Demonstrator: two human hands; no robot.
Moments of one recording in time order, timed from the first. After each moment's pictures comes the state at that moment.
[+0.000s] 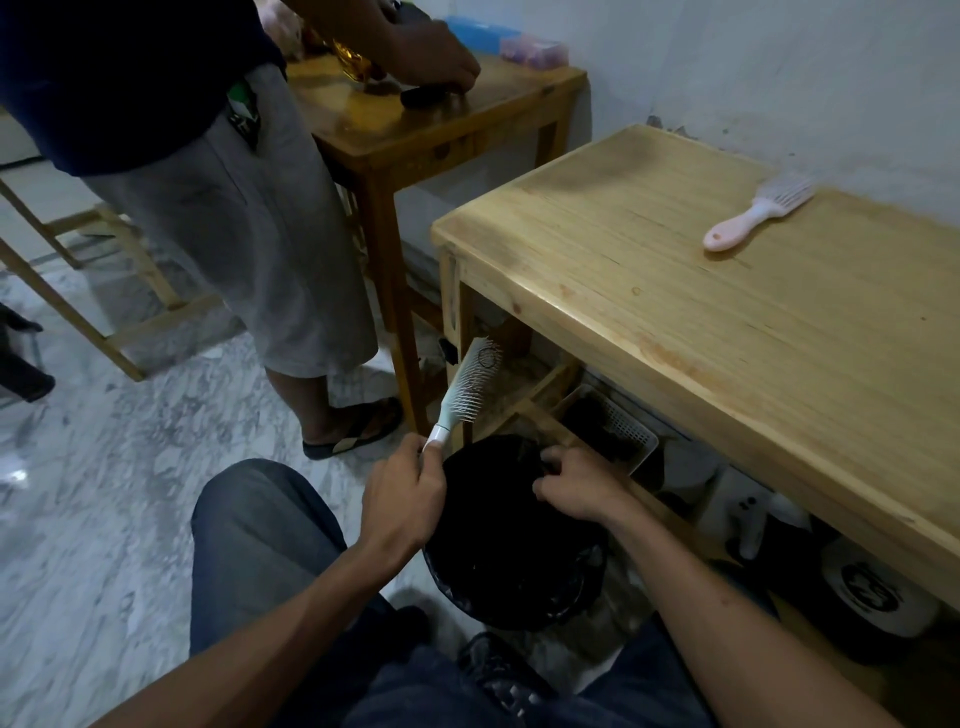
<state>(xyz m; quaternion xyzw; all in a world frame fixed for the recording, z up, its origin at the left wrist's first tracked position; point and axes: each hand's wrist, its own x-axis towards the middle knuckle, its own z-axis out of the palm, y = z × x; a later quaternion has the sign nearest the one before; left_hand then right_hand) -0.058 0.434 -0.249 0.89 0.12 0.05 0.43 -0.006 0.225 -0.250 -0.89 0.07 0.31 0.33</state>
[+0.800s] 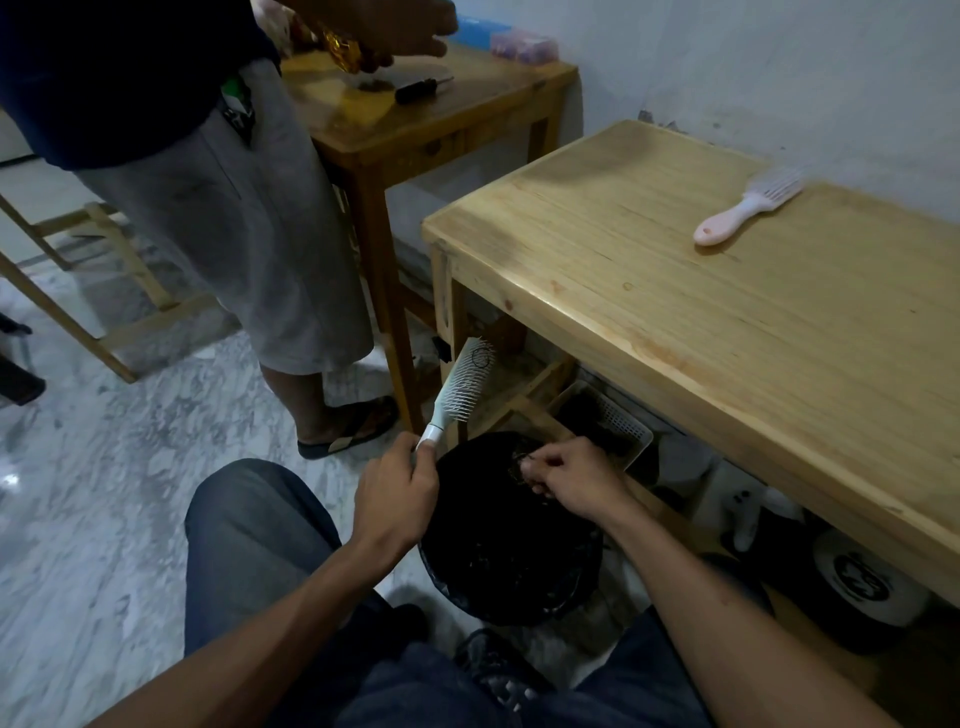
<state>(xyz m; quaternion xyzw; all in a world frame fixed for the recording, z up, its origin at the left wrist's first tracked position) -0.058 0.437 -0.253 0.91 0.11 0.05 0.40 -0.011 0.222 -0.266 -0.86 0.05 0.23 0.46</state>
